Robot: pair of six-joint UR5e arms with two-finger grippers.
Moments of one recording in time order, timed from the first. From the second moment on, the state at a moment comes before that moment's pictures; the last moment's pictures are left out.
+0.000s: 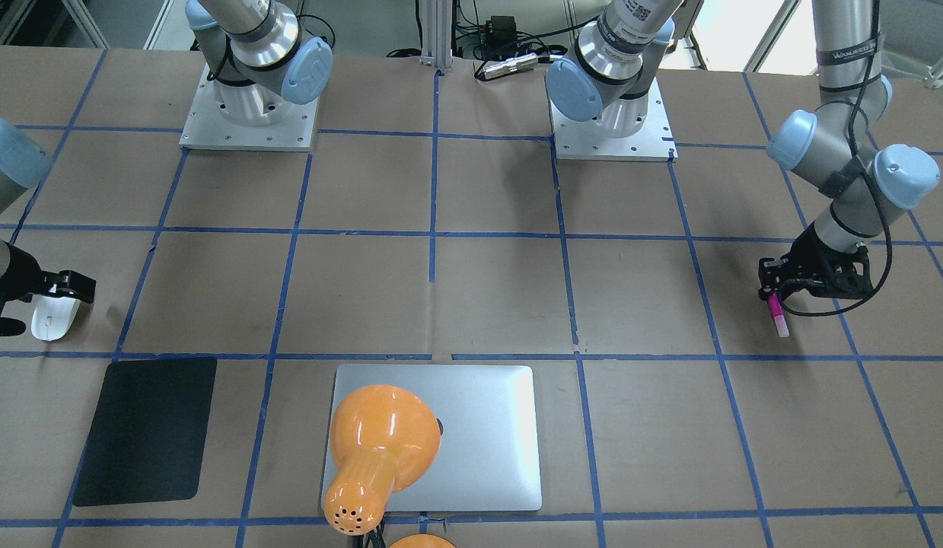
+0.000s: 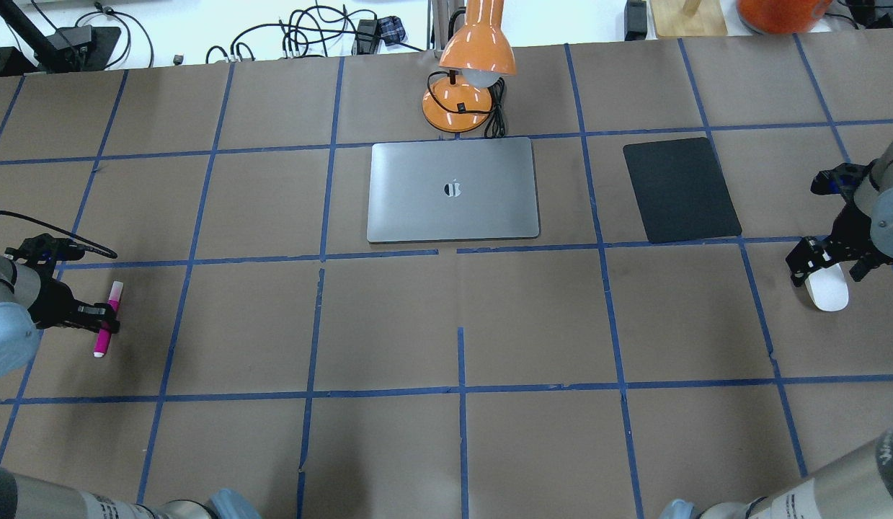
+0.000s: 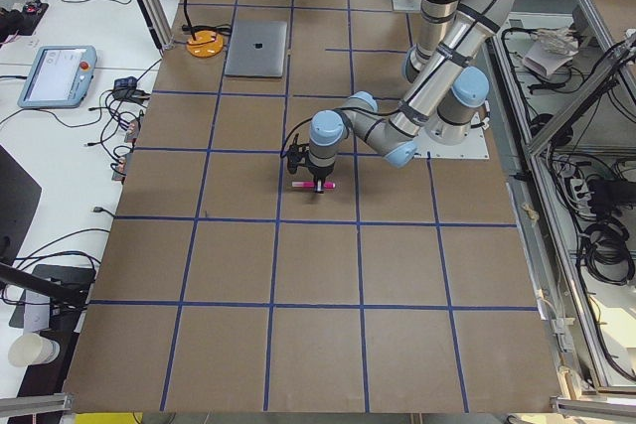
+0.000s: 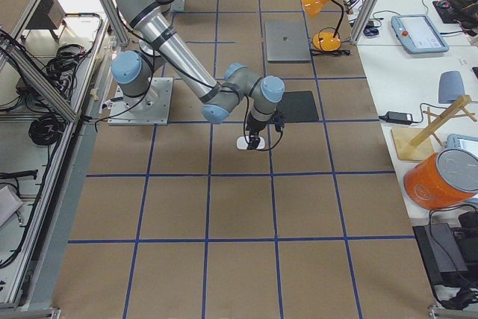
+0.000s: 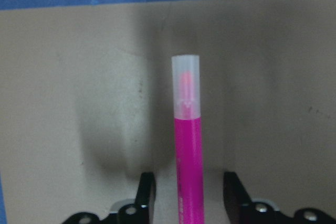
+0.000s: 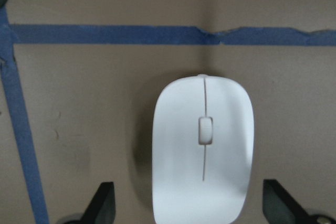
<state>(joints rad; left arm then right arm) -0.79 -1.86 -2.17 -0.66 1.53 0.82 0.97 -1.19 1.93 -2.17 -1.75 -0.60</state>
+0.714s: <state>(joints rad) -0.81 -1.83 -2.18 -0.67 1.53 0.74 0.97 -1.17 1.92 -2.17 -1.76 -0.60</state>
